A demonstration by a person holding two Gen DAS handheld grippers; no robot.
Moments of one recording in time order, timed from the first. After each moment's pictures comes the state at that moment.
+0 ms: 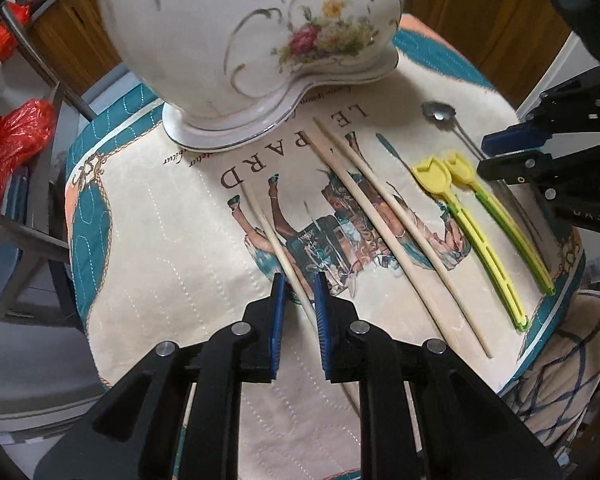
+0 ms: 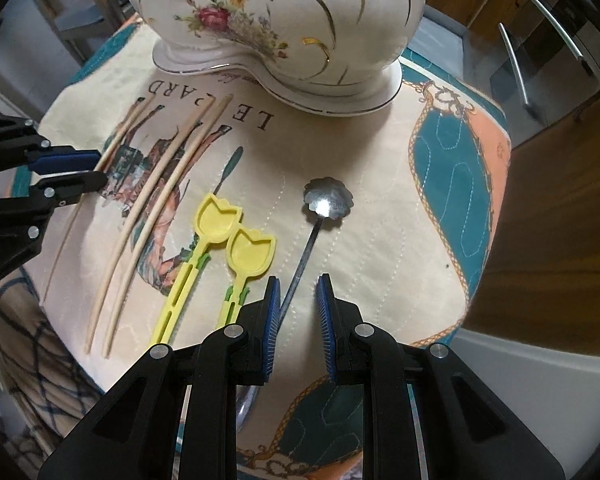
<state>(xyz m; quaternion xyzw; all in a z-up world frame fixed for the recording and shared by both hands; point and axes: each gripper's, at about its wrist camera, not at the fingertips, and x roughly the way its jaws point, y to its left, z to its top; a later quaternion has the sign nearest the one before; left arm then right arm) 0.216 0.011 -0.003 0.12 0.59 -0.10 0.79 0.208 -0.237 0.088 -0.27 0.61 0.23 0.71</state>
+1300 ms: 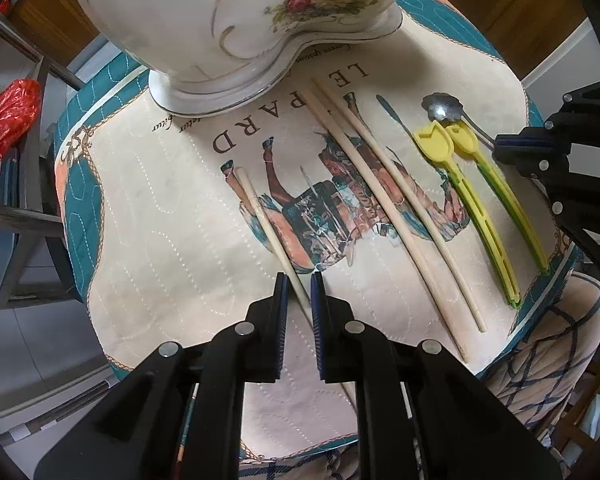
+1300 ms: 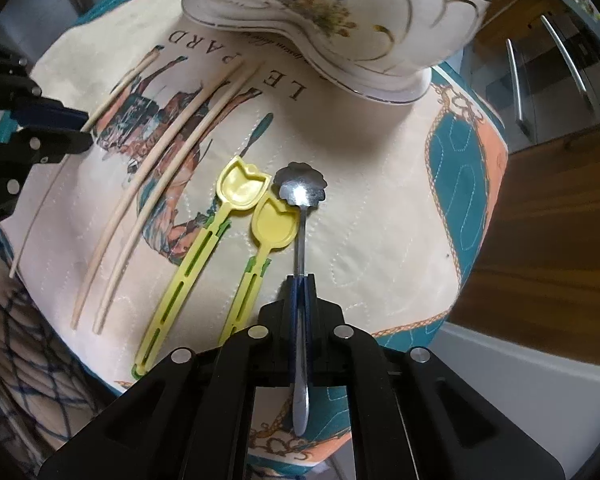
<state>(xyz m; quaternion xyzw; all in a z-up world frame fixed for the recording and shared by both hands) 0.230 0.011 -0.008 0.12 0.66 -0.10 0.74 0.178 -0.212 0.084 -0.36 0.60 0.21 0.68</state>
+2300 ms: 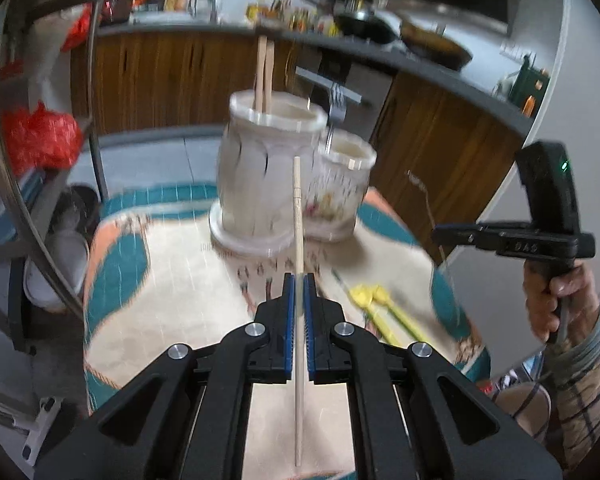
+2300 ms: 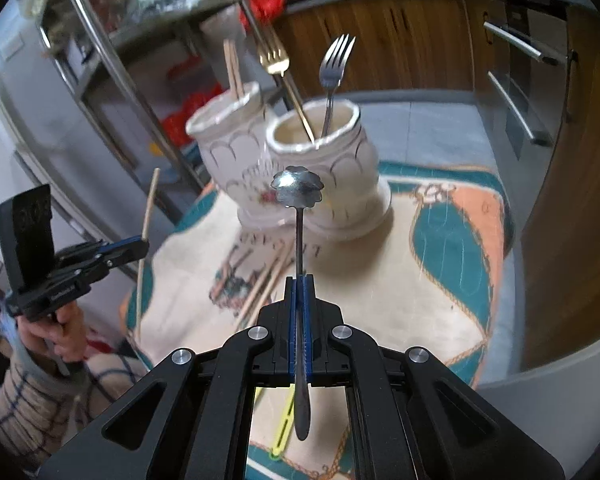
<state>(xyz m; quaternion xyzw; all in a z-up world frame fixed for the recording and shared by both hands) 0.136 0.072 0.070 -0.08 0.33 -0.14 0.93 0.184 -0.304 0.171 -0.01 0.44 0.36 0.82</state>
